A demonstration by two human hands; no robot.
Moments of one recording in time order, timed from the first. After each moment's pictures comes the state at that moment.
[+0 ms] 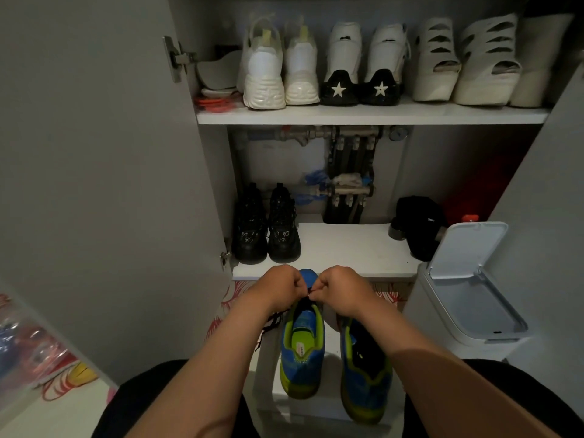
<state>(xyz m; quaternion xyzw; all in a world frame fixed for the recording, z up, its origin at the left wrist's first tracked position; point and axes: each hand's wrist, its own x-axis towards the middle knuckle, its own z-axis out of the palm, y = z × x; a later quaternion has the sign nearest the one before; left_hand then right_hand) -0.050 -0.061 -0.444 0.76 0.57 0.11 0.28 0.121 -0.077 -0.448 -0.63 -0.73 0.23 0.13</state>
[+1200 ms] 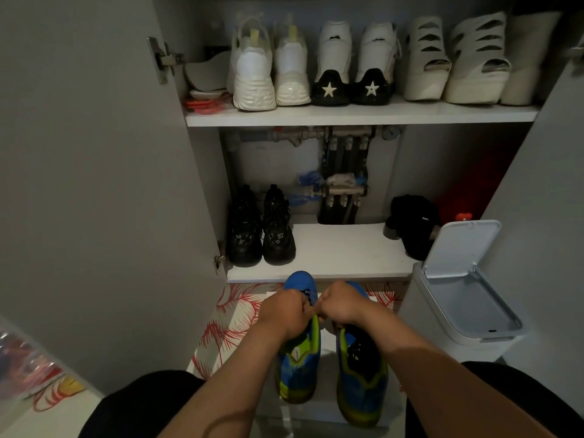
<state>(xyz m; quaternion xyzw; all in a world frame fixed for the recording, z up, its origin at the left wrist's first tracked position) -0.023 -0.080 -0.486 0.78 0.60 0.06 0.18 0.129 -0.080 -0.460 -0.65 -0.63 0.40 0.10</state>
